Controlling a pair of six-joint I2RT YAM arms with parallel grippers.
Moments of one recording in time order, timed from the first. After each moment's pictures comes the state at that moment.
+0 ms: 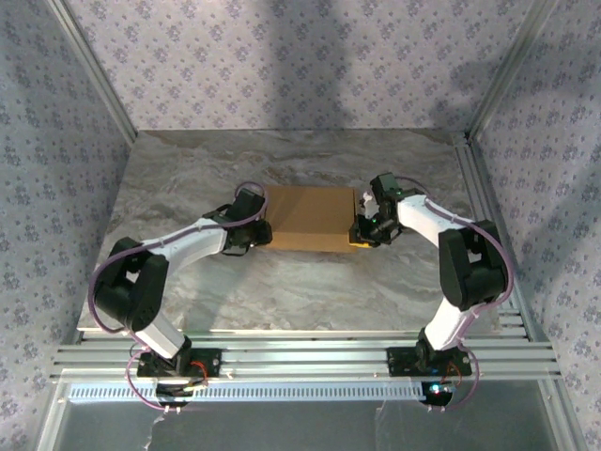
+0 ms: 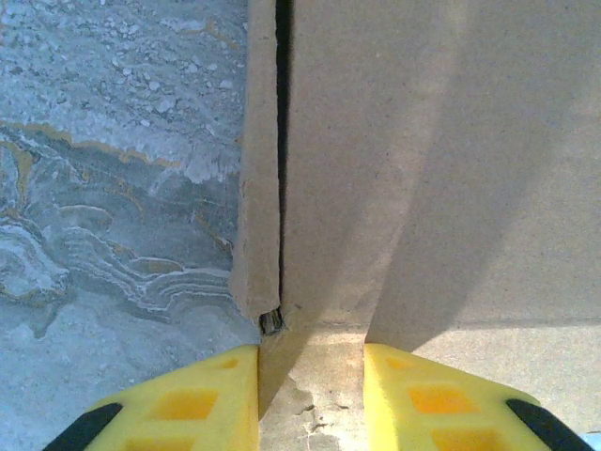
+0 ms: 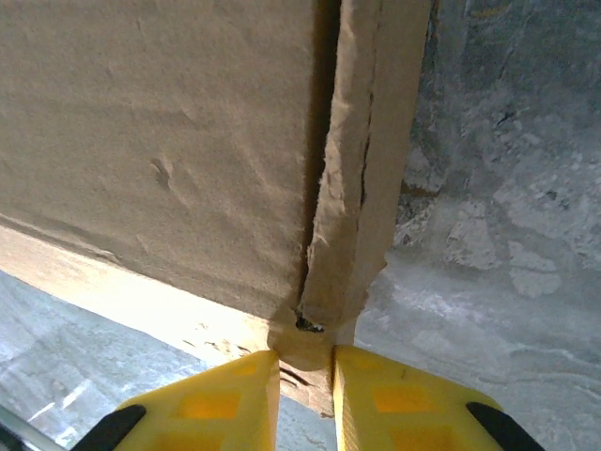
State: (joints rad) left arm -0.56 1.60 0.96 -0.38 -0.04 -0.59; right arm 0.29 1.72 1.10 -0.70 -0.41 0.31
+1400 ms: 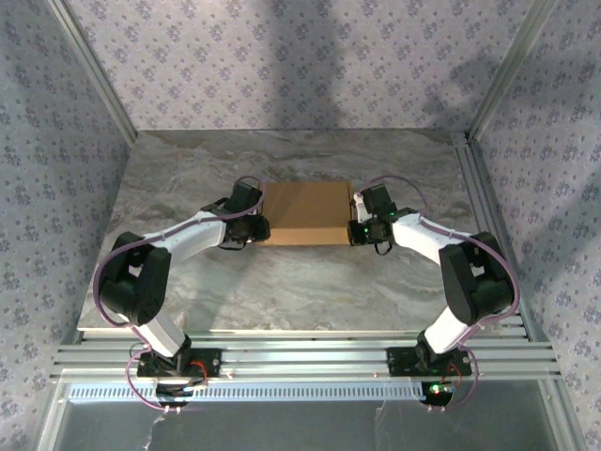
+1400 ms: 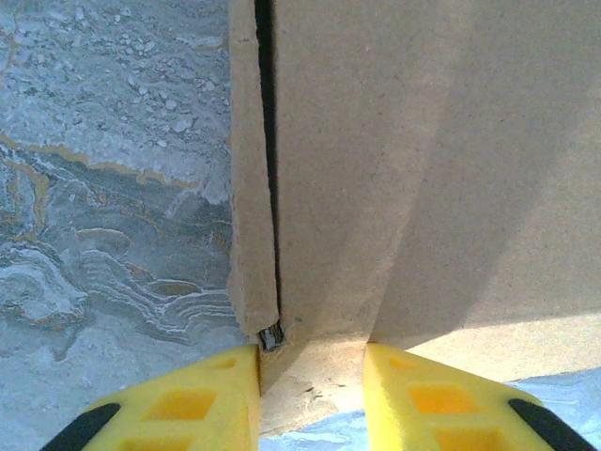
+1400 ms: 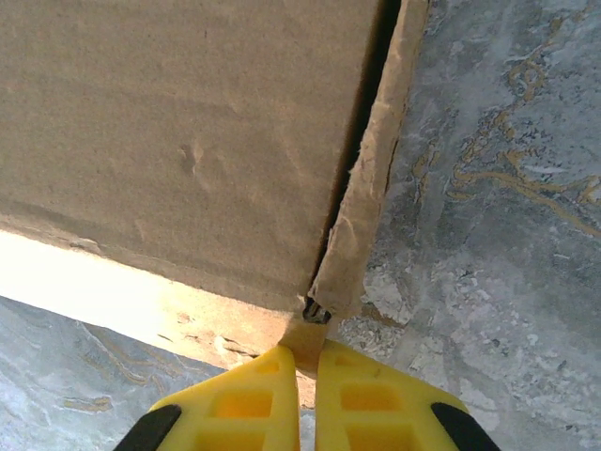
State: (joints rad) left arm -0.52 1.64 1.01 -0.43 0.00 -0.56; right arm 0.39 1.62 0.91 -0.34 -0.16 0.21
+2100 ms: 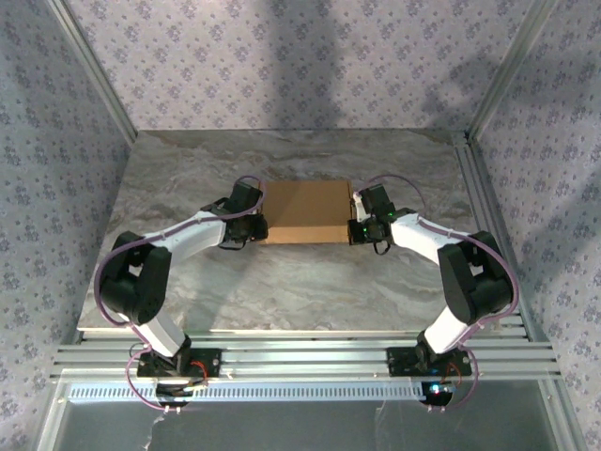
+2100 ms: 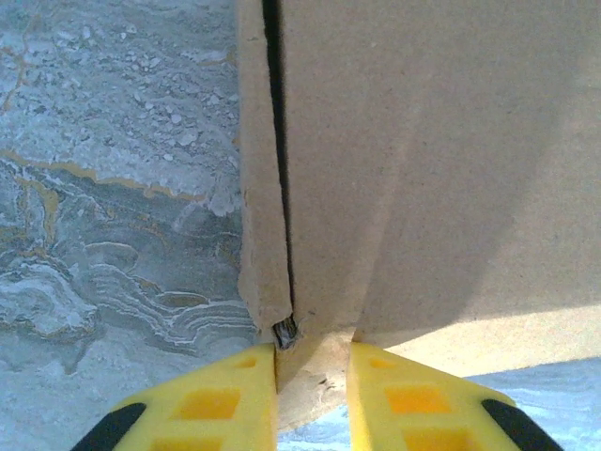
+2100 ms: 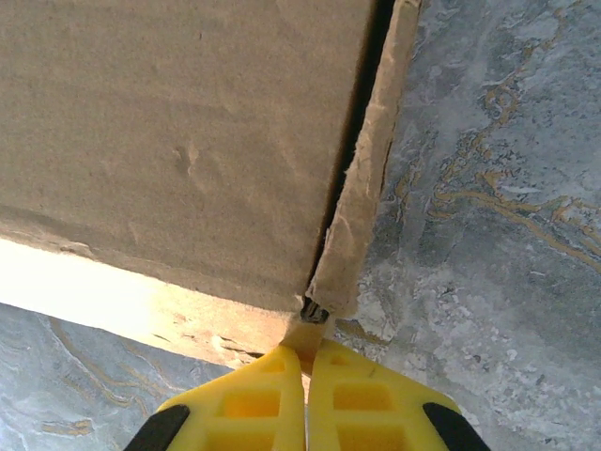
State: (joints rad) left arm -0.52 1.64 1.00 -0.42 -0.01 -0.54; right arm 0.40 1.63 0.91 -0.32 -0.11 0.21
